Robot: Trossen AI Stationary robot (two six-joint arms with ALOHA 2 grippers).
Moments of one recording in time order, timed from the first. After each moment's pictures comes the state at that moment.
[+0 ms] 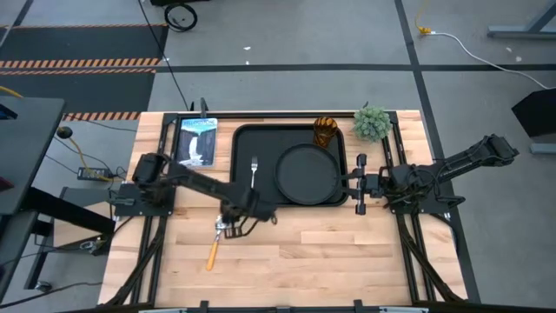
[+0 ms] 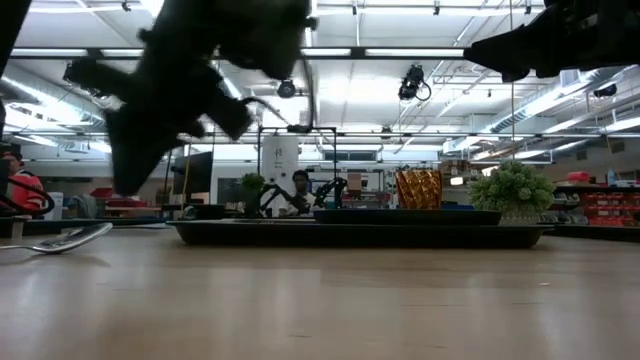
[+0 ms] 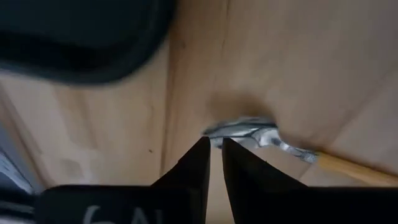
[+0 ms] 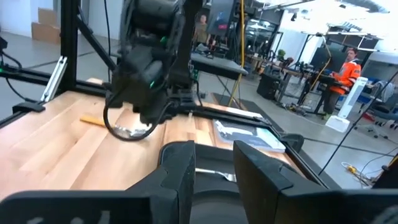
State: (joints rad) left arm -0.22 1.92 1.36 -1.30 0.00 -0.38; right arm 0.26 0.65 0.19 0.47 0.35 -0.26
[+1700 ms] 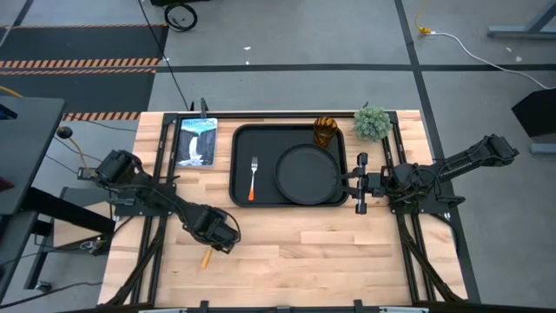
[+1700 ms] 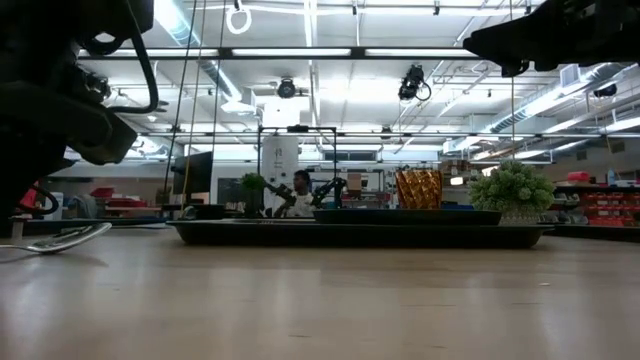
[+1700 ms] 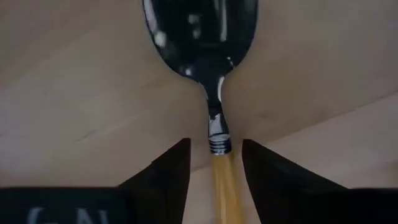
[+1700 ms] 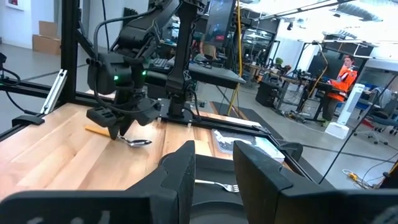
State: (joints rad) left arm -0.50 1.64 0.87 -0.73 0.13 -1.58; right arm 0.26 0.65 0.19 0.52 0.34 -0.26
